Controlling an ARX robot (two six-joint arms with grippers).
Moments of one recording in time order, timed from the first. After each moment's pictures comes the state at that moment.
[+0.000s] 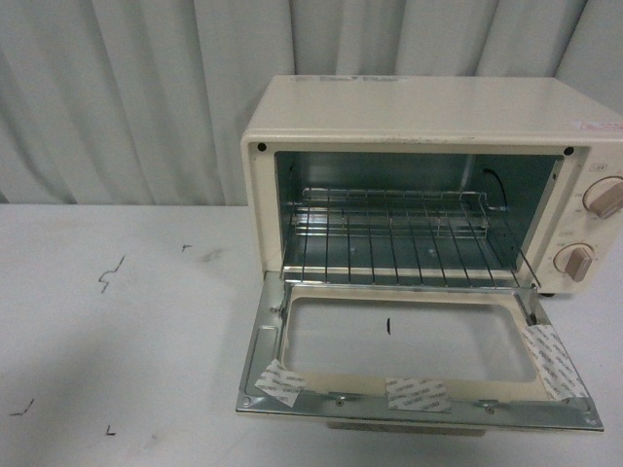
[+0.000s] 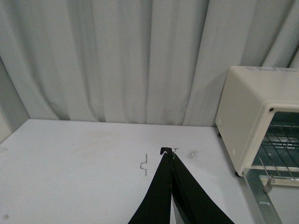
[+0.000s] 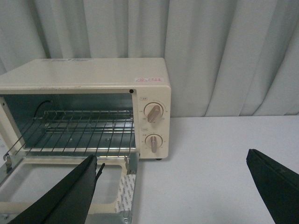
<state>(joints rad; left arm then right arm) 0.01 0.50 0.10 0.40 -0.02 -0.02 0.00 0.00 0.01 0.00 0.00 -0.02</state>
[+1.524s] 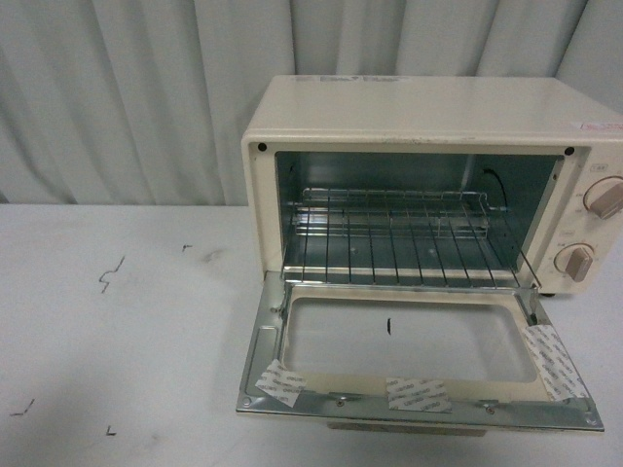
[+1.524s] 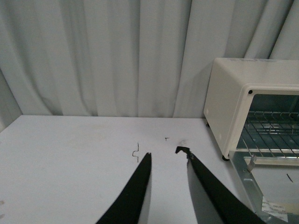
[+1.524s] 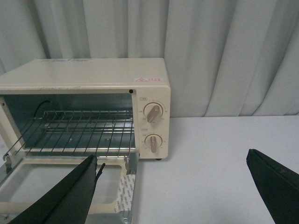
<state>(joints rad) 0.00 0.01 0.01 0.00 0.00 -0.02 0.00 0.00 0.01 0.00 0.00 -0.02</state>
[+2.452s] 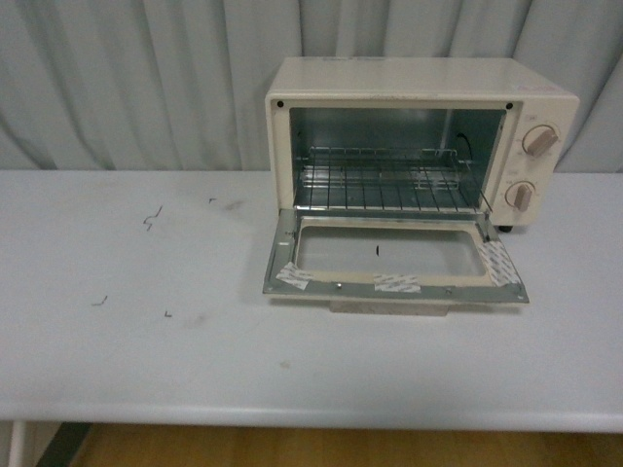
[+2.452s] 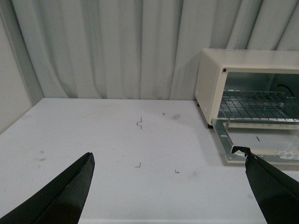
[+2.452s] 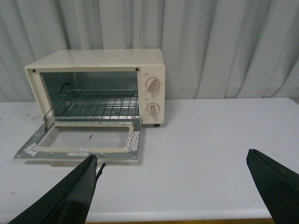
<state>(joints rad) 0.00 0.01 0.01 0.00 0.00 -0.02 0.00 0.00 0.01 0.00 0.00 -0.02</state>
